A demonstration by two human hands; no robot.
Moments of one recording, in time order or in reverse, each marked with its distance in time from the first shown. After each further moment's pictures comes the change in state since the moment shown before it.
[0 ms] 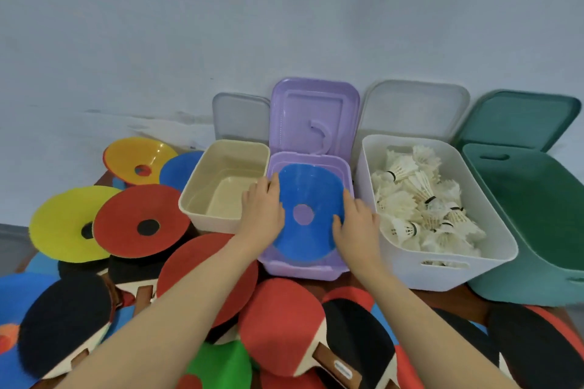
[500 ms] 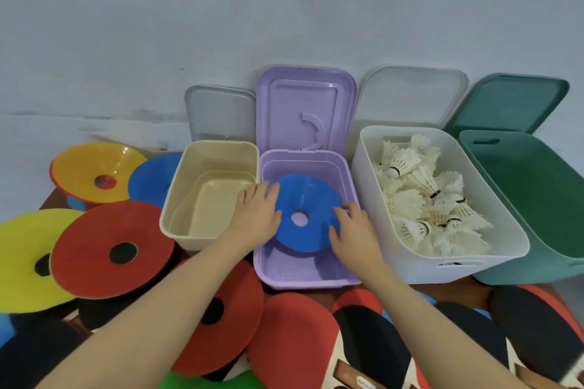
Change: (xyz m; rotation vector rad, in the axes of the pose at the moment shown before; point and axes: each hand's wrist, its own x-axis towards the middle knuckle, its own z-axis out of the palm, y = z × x) left_hand 0.053 -0.054 0.035 0.145 -0.267 0.219; right_hand 0.023 0.007 0.047 -0.094 -0.163 0.048
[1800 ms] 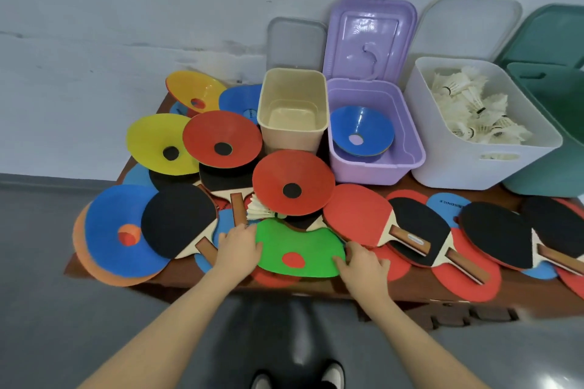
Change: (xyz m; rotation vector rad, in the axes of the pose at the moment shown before) left_hand -0.316 -0.075 0.025 -0.114 -0.234 -0.344; right_hand -0.262 -0.120 0.072 0.021 -0.220 0.279
